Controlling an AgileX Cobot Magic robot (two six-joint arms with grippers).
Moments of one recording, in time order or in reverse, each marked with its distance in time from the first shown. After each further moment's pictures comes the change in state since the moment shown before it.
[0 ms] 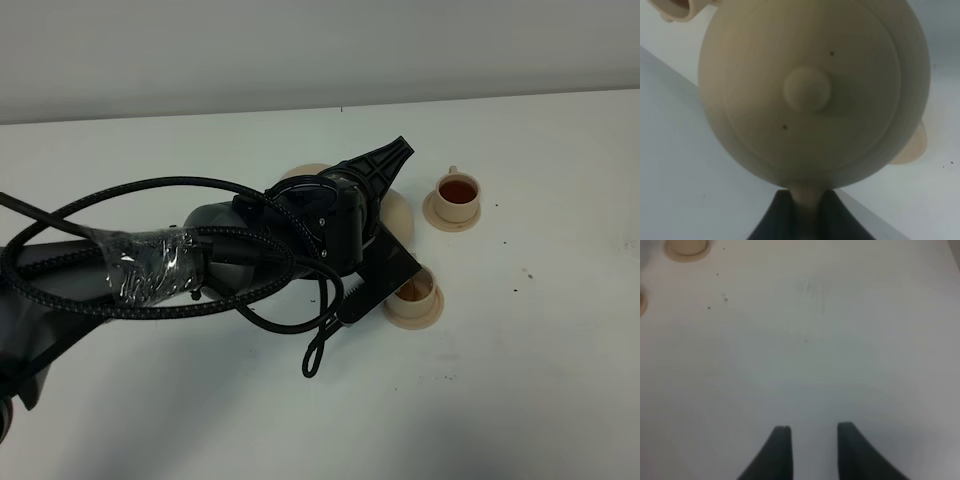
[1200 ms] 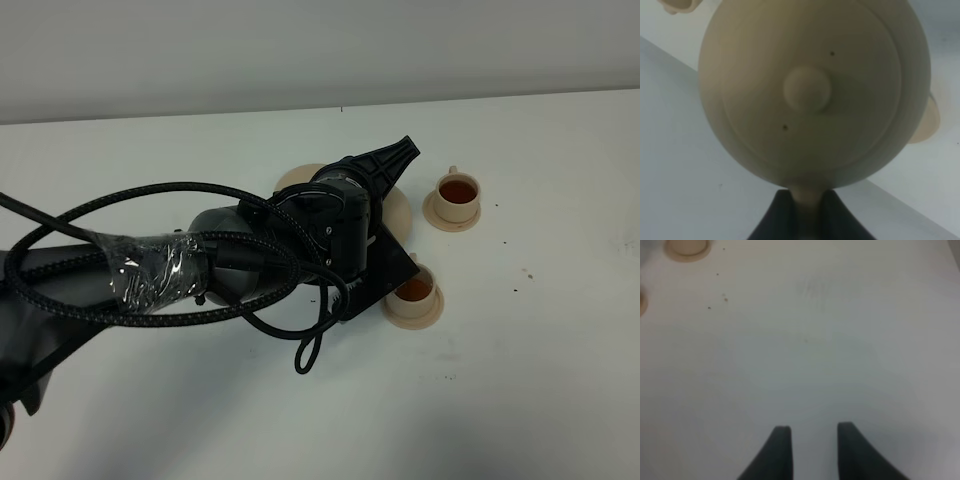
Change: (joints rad) left arm -0.015 0.000 0.000 0.076 0.026 -0.002; right arm 0.000 0.000 0.000 0.000 0.000 0.000
